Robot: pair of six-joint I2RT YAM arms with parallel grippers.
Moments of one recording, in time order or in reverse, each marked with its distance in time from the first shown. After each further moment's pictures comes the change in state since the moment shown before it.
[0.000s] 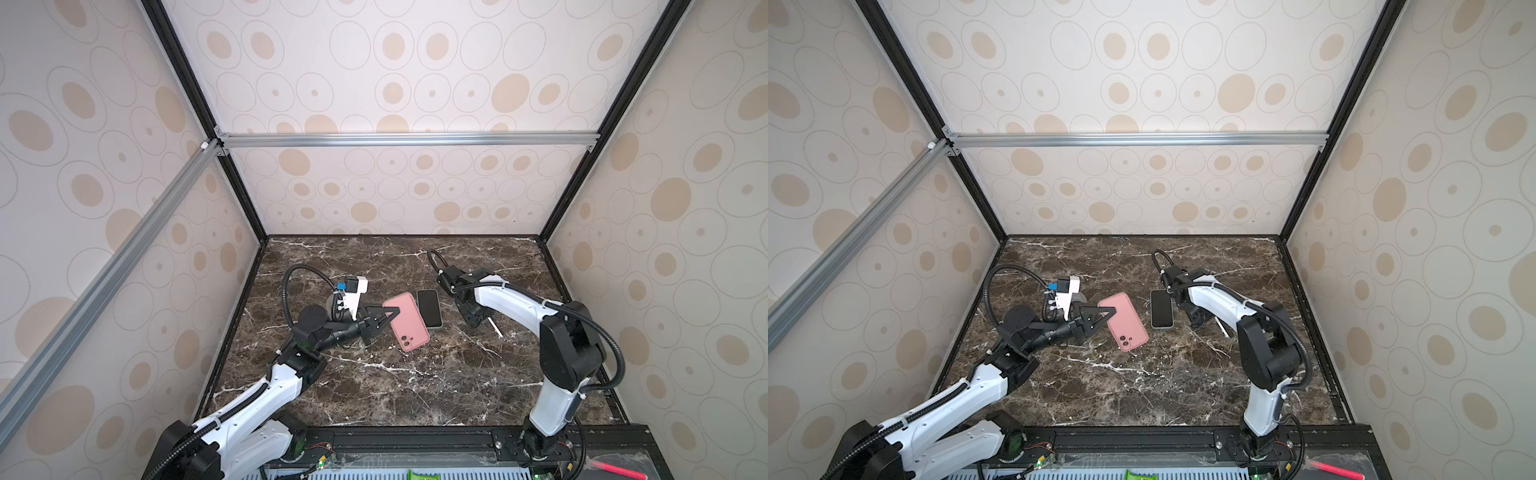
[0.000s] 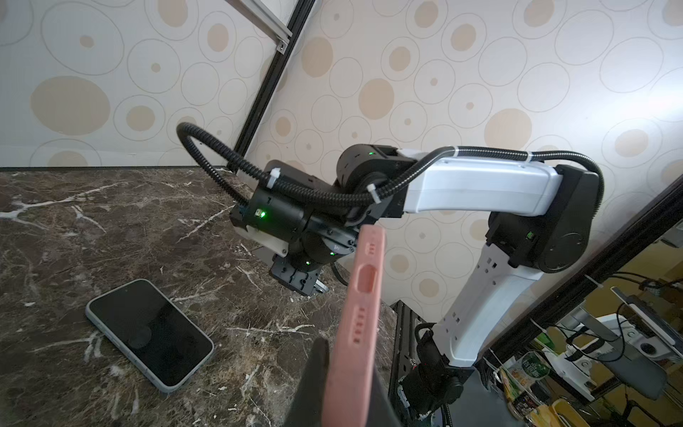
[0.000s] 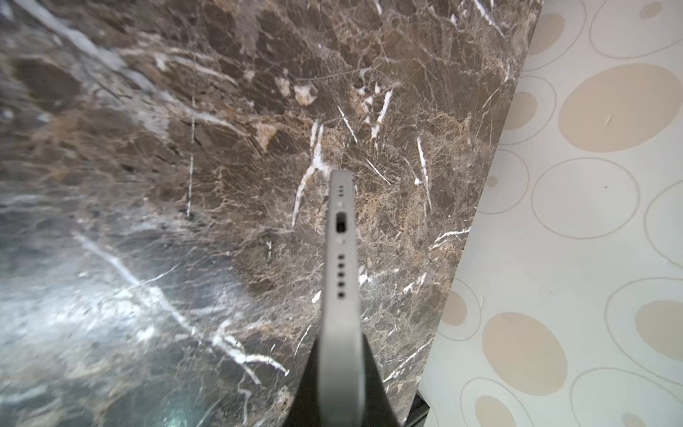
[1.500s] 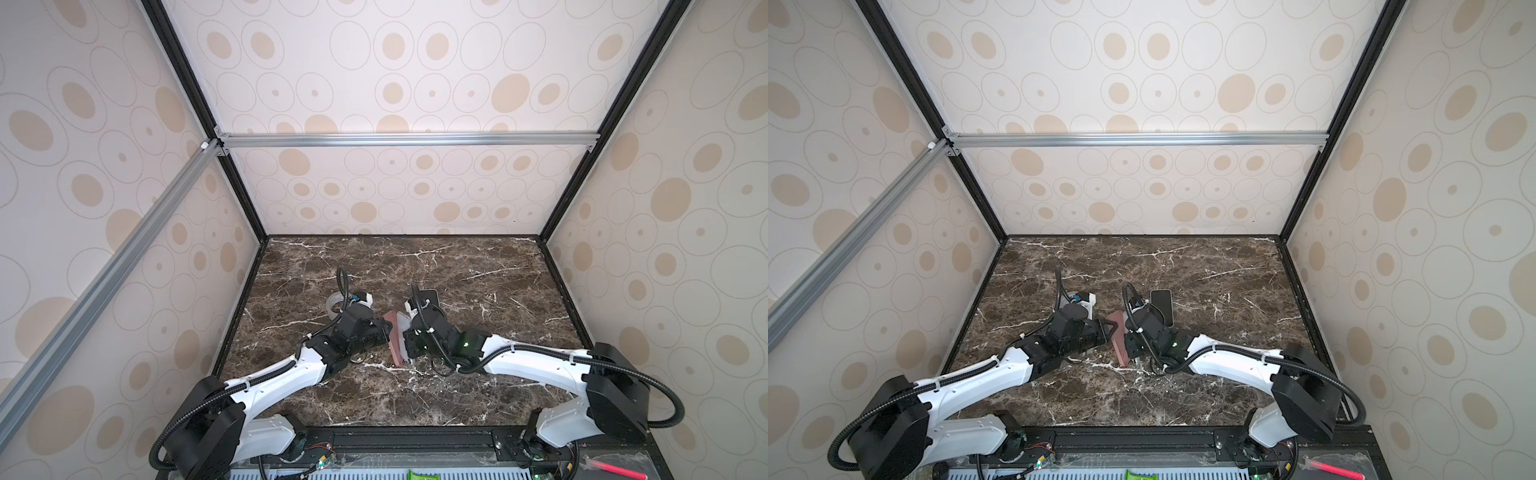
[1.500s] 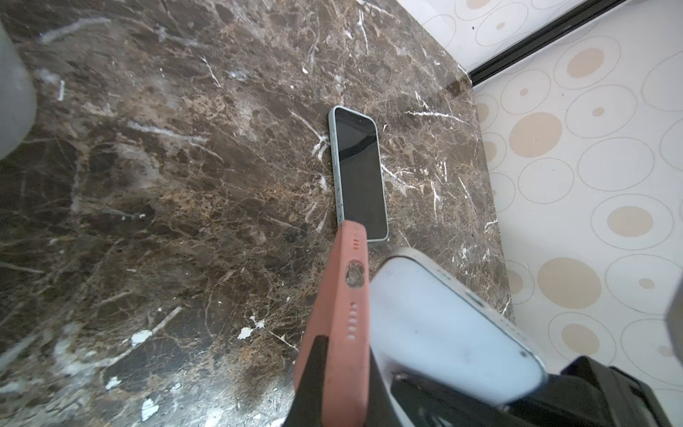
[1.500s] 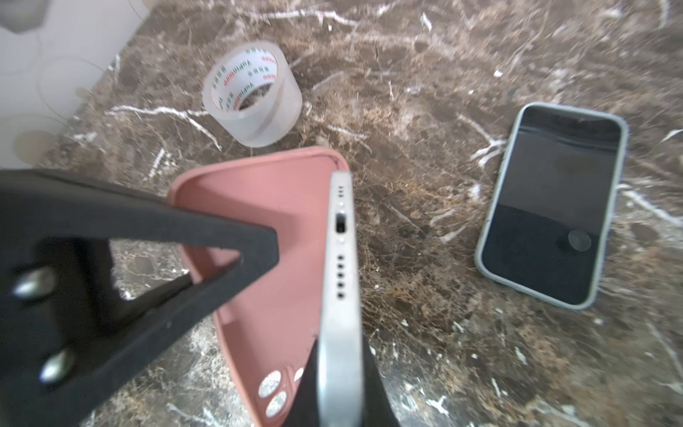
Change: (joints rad) left arm -0.174 0.213 0.127 -0.579 -0.636 -0.301; right arm 0.468 -0.423 -0.479 0.917 -0.448 0.335
